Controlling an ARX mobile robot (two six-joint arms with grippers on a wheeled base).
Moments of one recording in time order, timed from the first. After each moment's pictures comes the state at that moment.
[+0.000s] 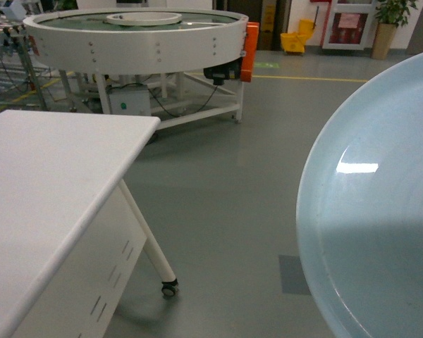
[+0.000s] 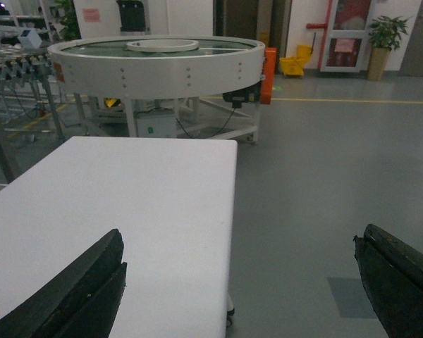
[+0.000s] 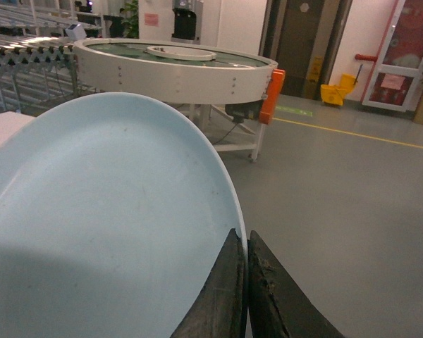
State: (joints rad) left arm 0.00 0.01 0.01 0.00 0.00 0.00; right arm 0.12 0.48 0.06 0.47 -0.11 -0.08
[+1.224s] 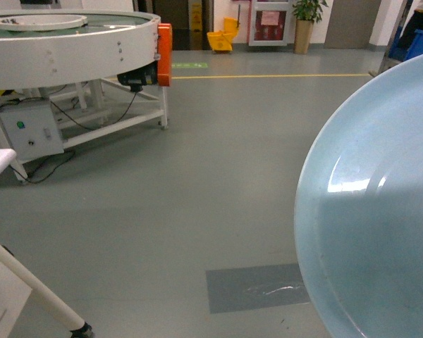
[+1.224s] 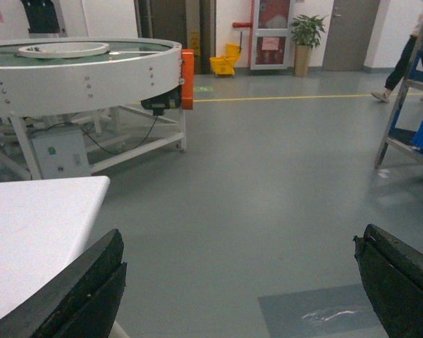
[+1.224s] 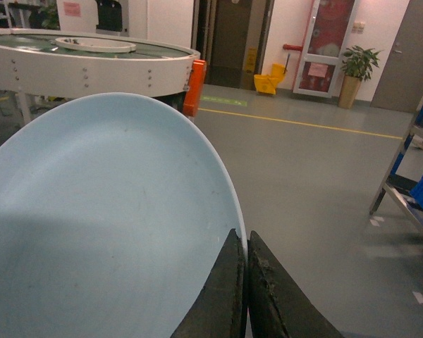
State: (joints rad) left arm 0.00 0.01 0.01 0.00 0.00 0.00; right arm 0.12 0.49 0.06 0.47 -0.11 -0.08
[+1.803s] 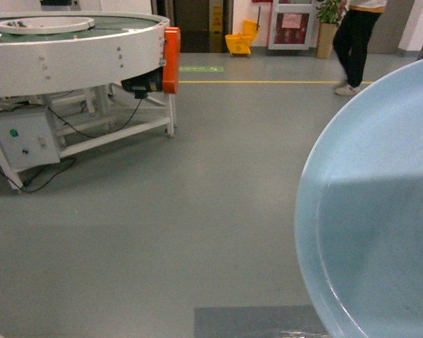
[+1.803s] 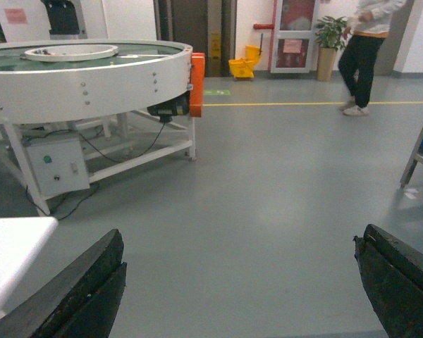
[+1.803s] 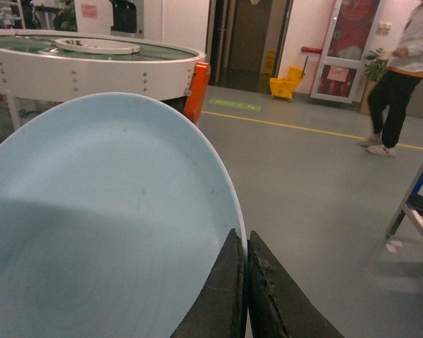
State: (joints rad) left arm 0.00 0.01 0.01 0.00 0.00 0.00; right arm 0.12 0.49 0.06 0.46 -0.11 -0.08
